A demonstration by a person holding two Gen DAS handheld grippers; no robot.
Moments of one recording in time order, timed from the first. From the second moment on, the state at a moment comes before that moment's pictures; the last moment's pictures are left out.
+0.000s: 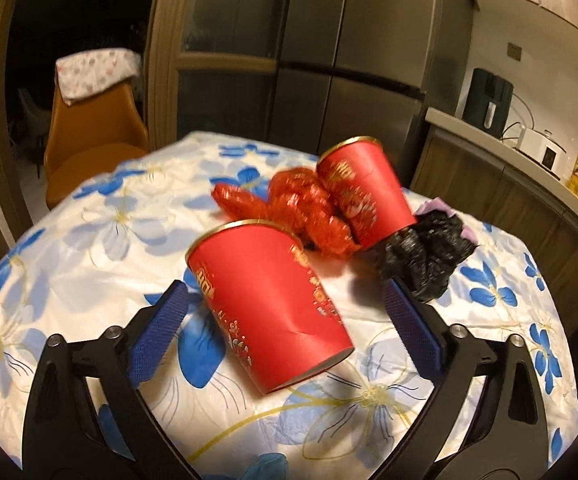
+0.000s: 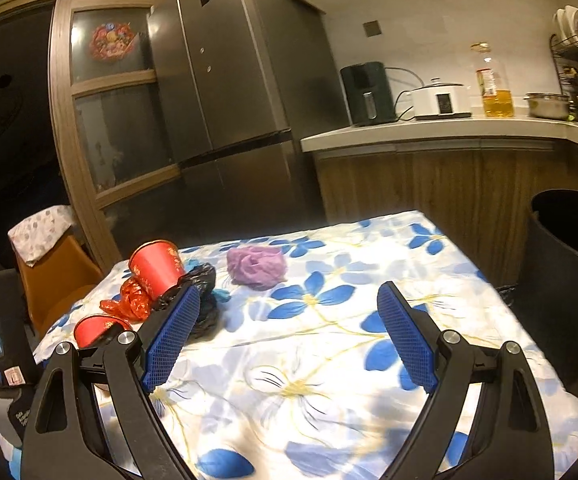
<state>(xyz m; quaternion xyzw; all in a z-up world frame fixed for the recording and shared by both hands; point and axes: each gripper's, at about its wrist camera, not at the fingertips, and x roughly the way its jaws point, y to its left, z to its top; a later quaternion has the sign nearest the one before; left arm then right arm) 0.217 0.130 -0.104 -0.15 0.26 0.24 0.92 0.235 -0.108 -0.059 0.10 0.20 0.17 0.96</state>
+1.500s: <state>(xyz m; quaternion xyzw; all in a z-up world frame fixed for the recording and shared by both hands) 0.156 0.162 -0.062 -0.19 0.20 0.18 0.94 0.297 -0.015 -0.091 0.06 0.30 0.27 0.91</state>
